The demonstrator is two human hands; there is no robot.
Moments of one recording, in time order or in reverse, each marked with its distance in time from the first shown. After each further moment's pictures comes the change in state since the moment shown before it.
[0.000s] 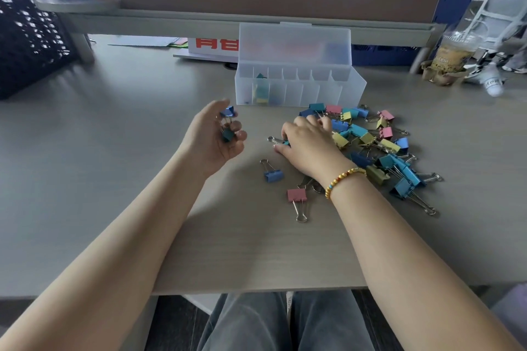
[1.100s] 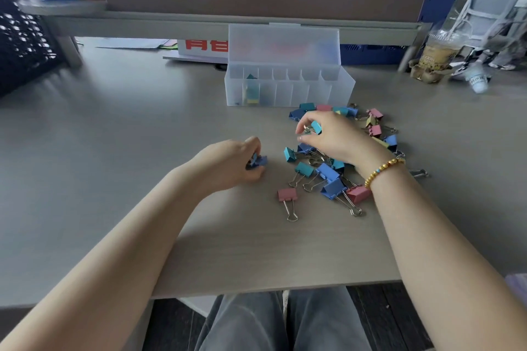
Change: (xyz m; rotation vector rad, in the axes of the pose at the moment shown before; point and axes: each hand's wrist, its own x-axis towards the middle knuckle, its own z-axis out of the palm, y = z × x) left_hand -0.014 -0.024 0.014 1.899 -0.114 0.475; right_hand -0.020 0.045 -0.038 0.496 -0.094 0.106
